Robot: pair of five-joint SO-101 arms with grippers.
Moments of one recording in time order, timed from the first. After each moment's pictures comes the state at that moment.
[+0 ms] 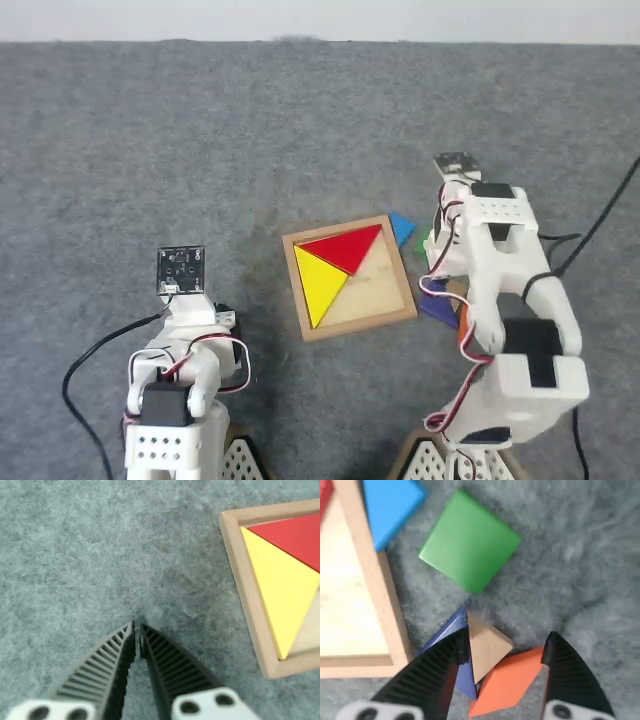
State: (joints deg) left arm -4.2 -103.1 97.1 72.2 11.1; right arm -2.4 8.4 23.4 67.6 9.4
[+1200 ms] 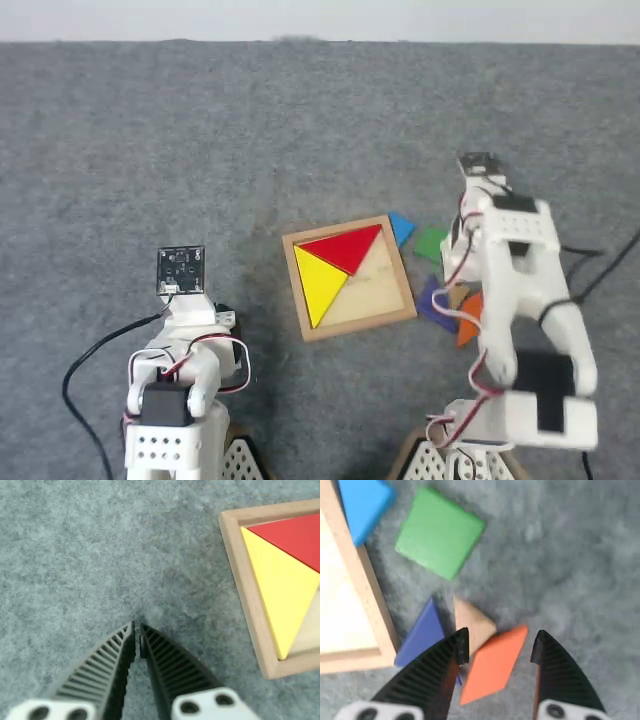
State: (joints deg) left arm -4.2 -103.1 97.1 72.2 11.1; right arm 1.8 -4.9 34.4 65.1 8.2
